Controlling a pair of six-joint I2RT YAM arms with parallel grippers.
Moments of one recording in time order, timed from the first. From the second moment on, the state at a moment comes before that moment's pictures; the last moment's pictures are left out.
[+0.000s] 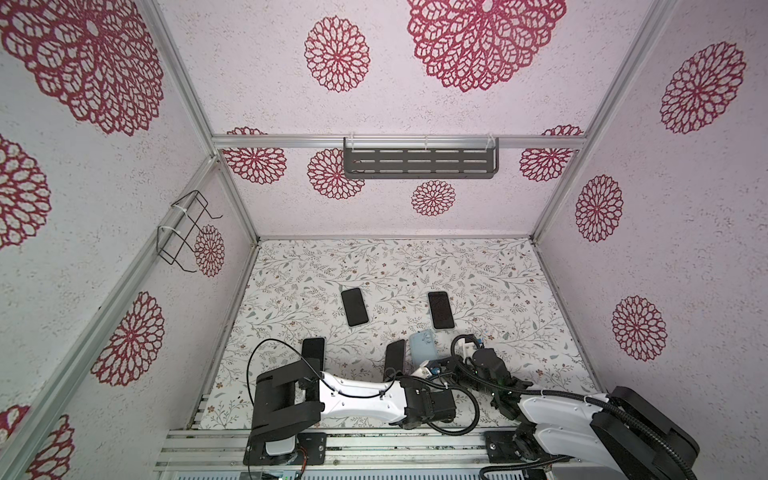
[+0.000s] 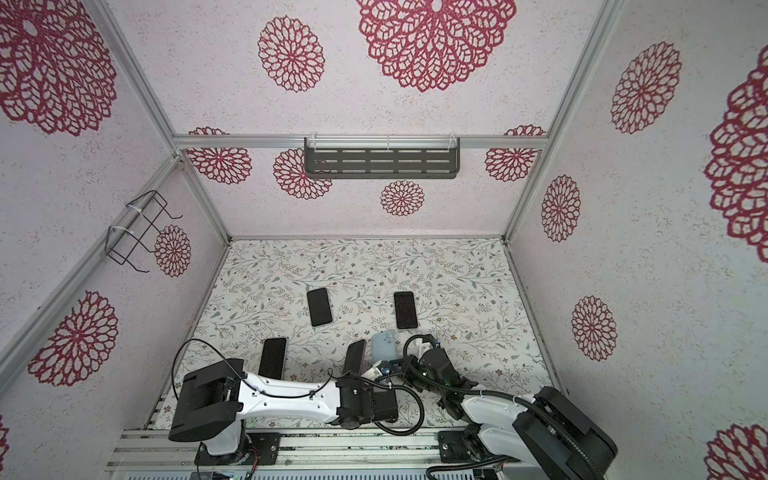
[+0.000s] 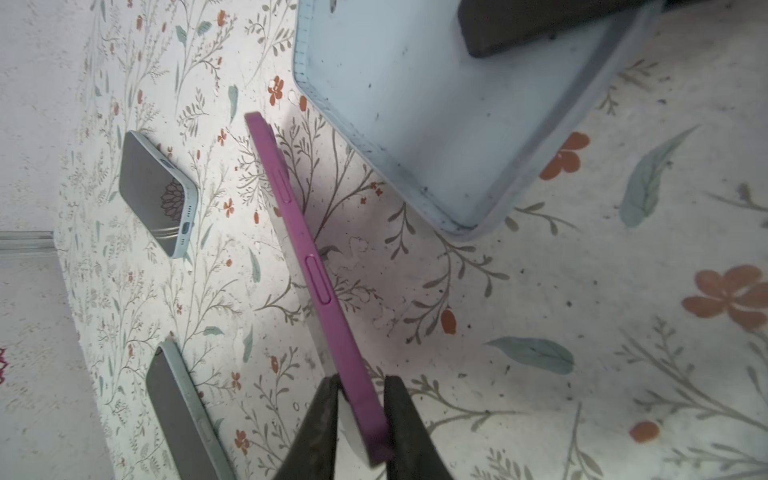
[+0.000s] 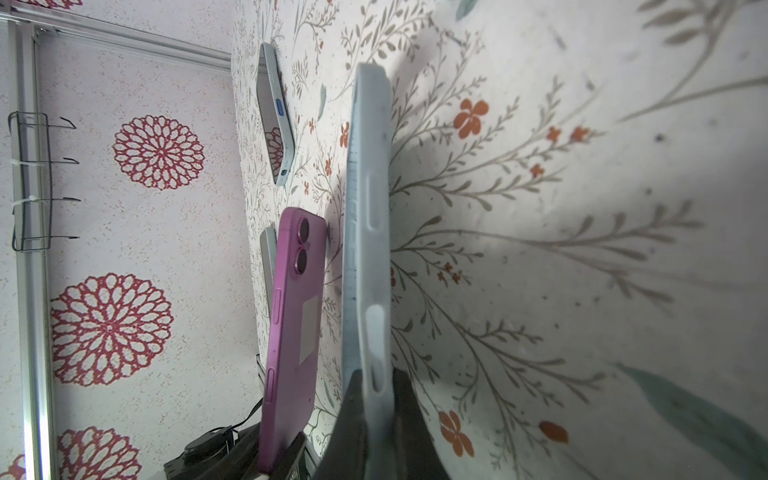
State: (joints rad) left arm -1.44 1.78 1.10 -0.85 -0.68 -0.53; right arm 0.74 1.14 0.10 0.52 -0.22 1.25
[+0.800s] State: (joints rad) left arm -1.27 1.51 0.95 -0.72 -0.64 -0.64; right arm 0.85 1.09 0.07 0.44 -0.08 1.27
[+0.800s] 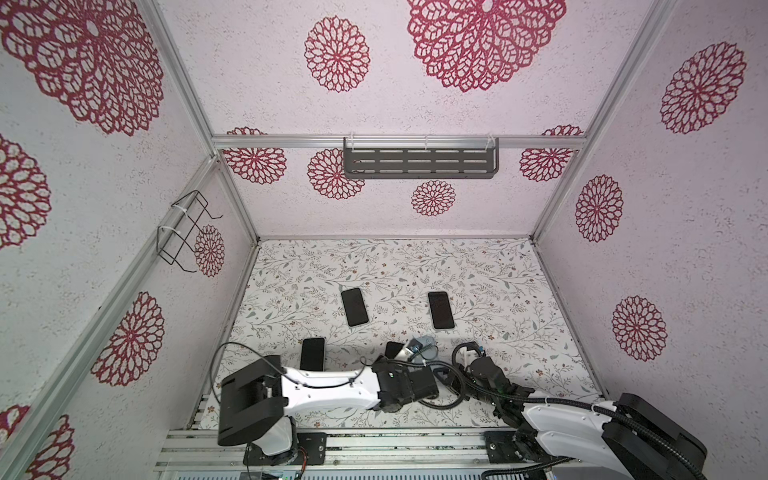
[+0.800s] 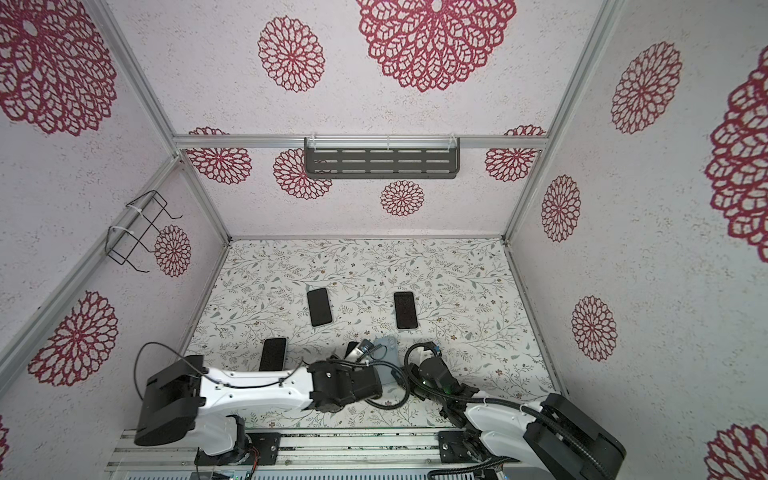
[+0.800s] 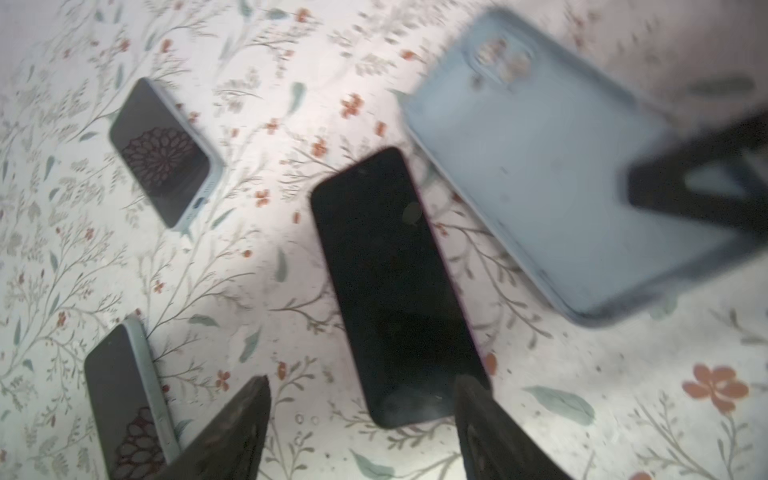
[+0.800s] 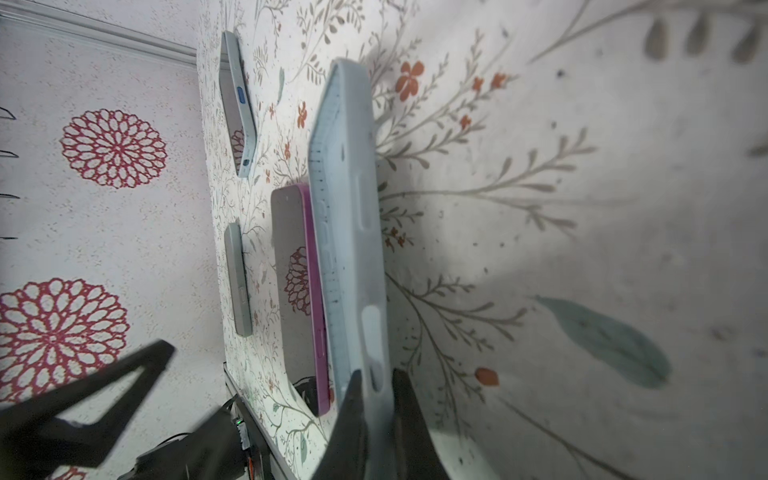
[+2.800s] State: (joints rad) left arm -0.65 1.06 0.86 -0.46 -0.07 -0.72; right arm 0.50 0.93 0.68 -0.59 0.10 0.60
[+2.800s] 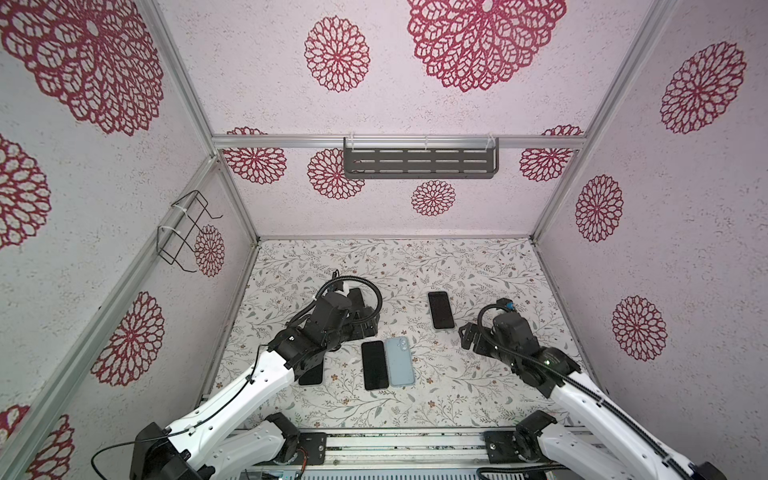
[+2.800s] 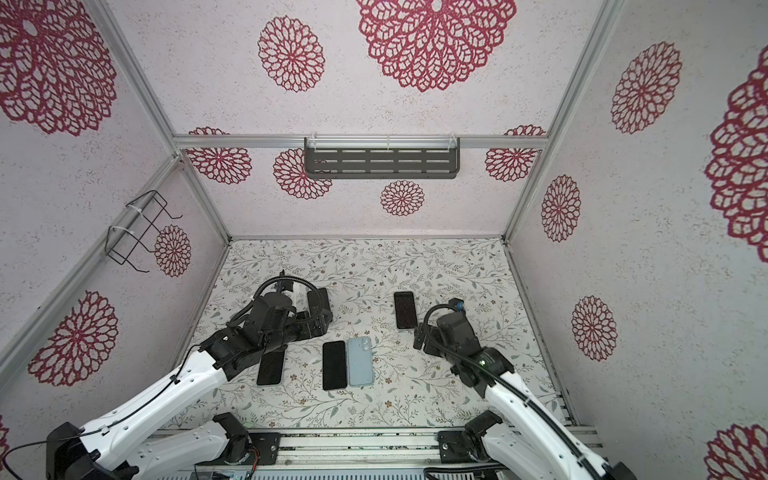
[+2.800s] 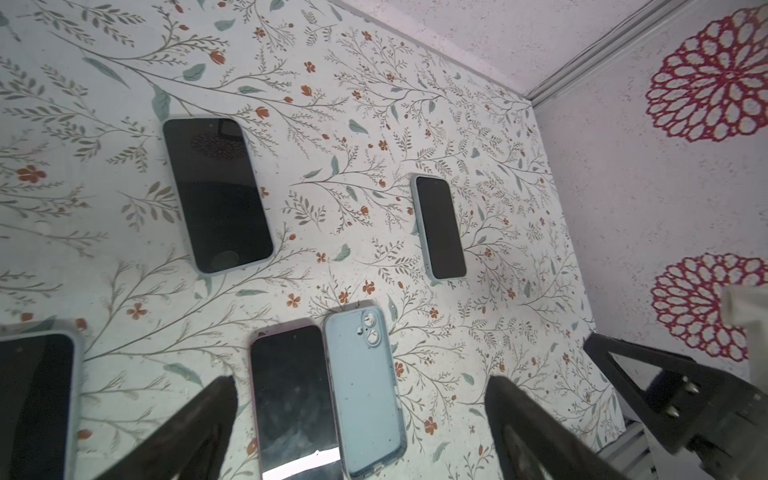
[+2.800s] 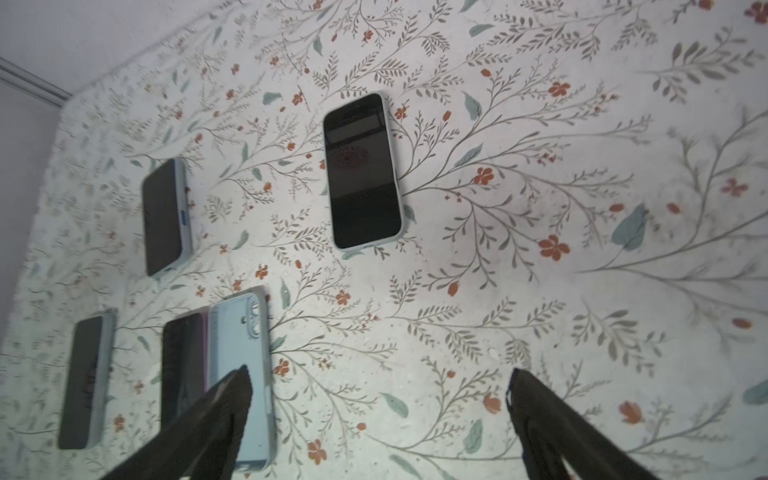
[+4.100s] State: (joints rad) left arm -0.67 1.03 0.83 -0.43 -0.07 -0.73; right arm 0.44 1.86 1.16 -0.52 -0.03 0.17
